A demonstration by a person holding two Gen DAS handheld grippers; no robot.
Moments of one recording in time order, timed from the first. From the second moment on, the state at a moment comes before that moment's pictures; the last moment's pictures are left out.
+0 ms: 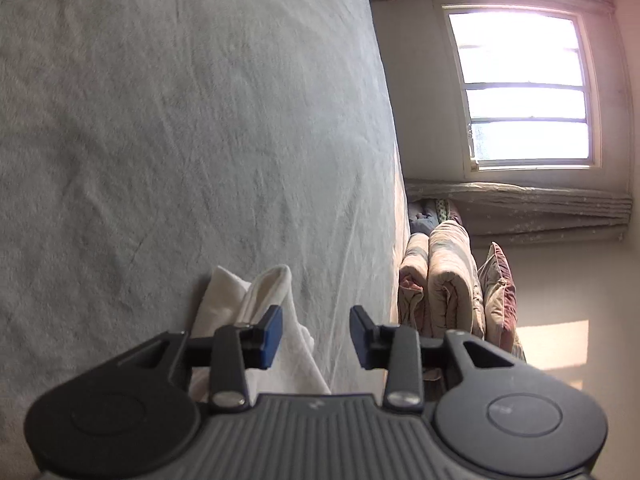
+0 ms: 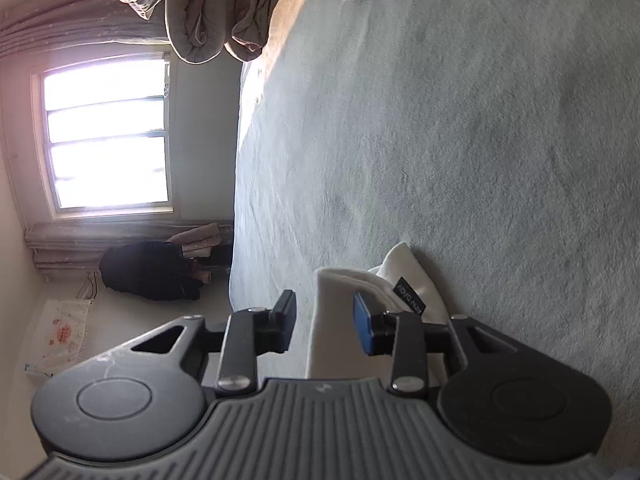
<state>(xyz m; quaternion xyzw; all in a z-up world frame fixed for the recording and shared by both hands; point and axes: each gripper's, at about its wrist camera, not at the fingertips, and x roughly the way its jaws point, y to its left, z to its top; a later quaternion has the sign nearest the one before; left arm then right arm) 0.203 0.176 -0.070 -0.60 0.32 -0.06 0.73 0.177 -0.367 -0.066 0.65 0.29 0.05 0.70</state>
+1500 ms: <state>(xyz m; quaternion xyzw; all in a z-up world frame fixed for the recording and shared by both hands) 0.219 0.138 -0.060 -0.19 0.28 0.00 0.94 0.208 -0.262 -0.051 0.14 0.28 0.01 0.95</state>
